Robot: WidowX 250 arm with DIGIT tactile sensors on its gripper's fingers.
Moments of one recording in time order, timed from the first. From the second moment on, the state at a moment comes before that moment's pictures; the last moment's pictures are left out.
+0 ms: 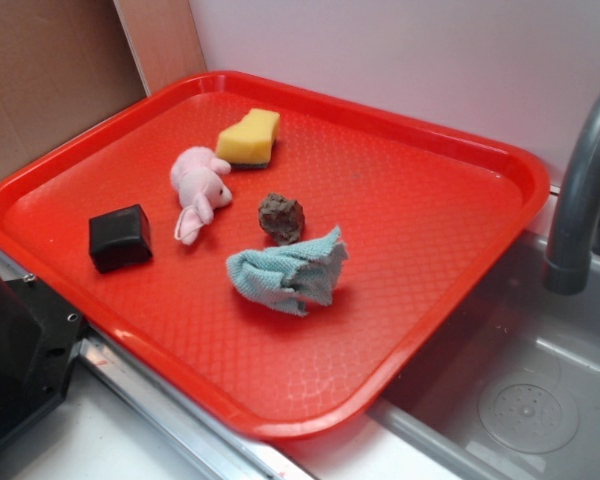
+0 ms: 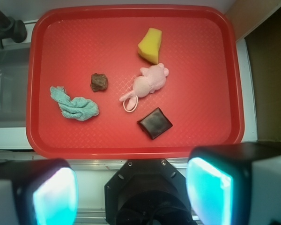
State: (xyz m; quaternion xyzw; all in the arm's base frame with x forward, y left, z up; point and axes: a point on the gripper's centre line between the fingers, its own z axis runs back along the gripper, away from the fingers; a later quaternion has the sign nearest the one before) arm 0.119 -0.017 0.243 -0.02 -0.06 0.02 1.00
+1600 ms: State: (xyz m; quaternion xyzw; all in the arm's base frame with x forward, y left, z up) arm 0.190 -0.113 0.122 -0.06 -0.09 -0.42 0.90
